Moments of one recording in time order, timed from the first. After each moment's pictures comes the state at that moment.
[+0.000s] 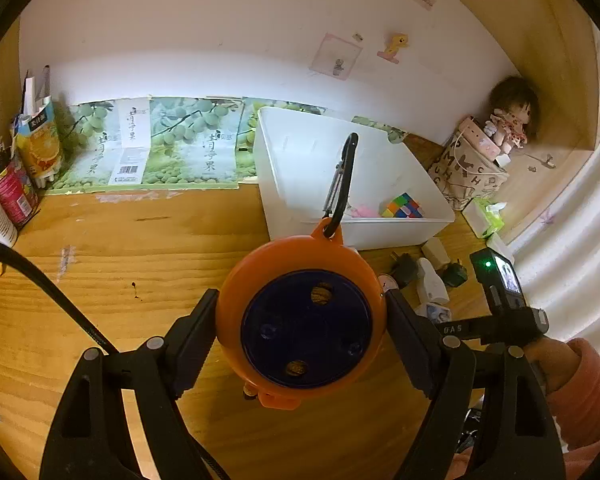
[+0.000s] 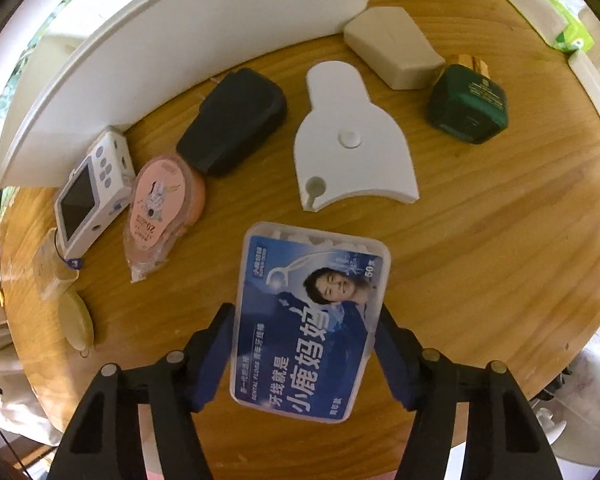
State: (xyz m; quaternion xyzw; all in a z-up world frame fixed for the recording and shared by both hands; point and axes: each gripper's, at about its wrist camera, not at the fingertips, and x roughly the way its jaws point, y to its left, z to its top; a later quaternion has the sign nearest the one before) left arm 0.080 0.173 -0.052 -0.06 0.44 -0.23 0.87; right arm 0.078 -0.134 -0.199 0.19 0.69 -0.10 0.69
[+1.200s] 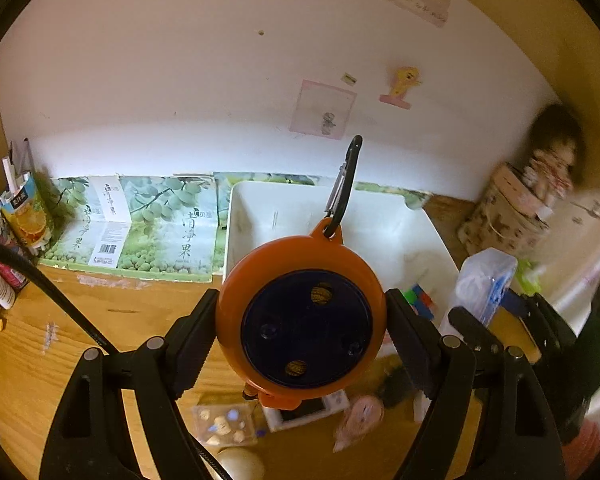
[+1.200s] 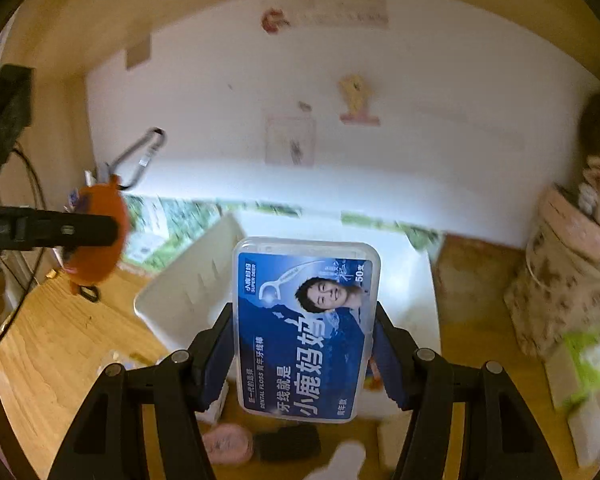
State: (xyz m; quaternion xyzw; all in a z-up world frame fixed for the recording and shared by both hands) left arm 0.157 0.058 -0.024 -0.05 0.38 -0.14 0.91; right arm 0.120 -0.141 -0.072 -0.02 0.27 0.11 0.96
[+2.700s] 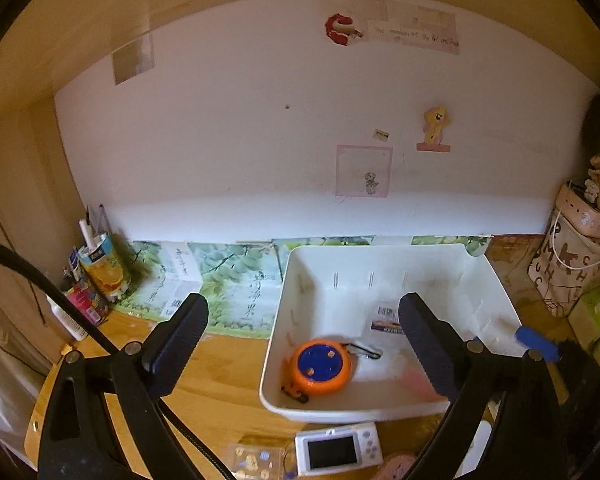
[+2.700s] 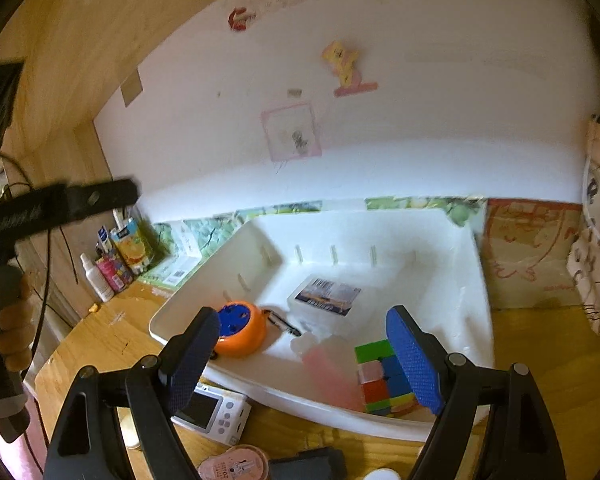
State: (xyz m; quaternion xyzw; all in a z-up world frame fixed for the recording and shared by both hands) left arm 0.143 0.021 0.001 0.03 0.28 0.01 0.96; right arm 0.152 -0.176 -0.104 0.09 0.28 0.18 0.94
